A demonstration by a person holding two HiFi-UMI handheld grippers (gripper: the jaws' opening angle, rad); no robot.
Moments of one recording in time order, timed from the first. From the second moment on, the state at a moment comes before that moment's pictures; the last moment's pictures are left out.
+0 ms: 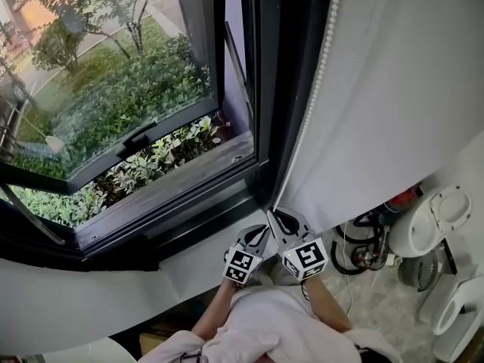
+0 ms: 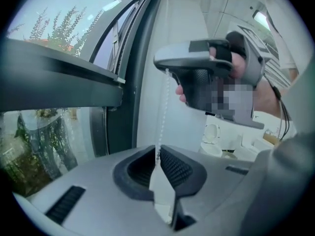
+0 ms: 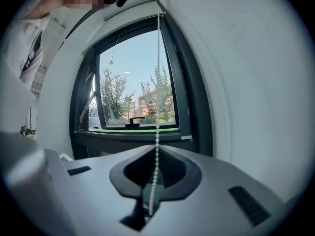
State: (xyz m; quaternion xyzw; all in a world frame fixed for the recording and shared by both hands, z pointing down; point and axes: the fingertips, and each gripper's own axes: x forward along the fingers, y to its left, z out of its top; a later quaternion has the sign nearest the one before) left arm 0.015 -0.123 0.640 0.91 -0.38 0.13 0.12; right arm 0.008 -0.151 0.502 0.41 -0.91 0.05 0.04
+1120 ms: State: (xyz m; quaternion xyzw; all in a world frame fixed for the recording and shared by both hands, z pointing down) left arm 0.025 -0.146 0.368 0.94 -0.34 -0.01 -0.08; right arm 0.015 -0.139 0.530 0.42 -0.90 0.07 0.07
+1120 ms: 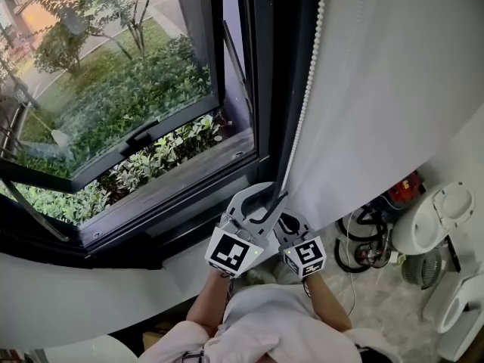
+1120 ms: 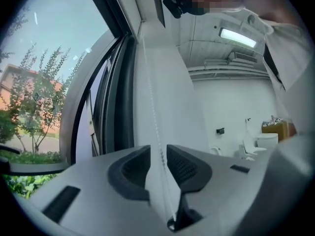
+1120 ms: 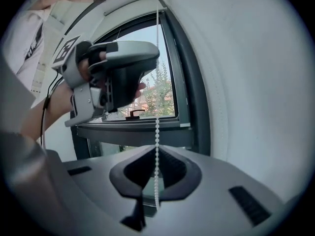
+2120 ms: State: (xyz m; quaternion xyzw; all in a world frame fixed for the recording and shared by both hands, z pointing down) left arm 0.029 -0.155 0.410 0.94 -0.34 0.00 -0.02; right arm 0.010 -0.145 0.587 0.40 -0.90 0.10 0.13
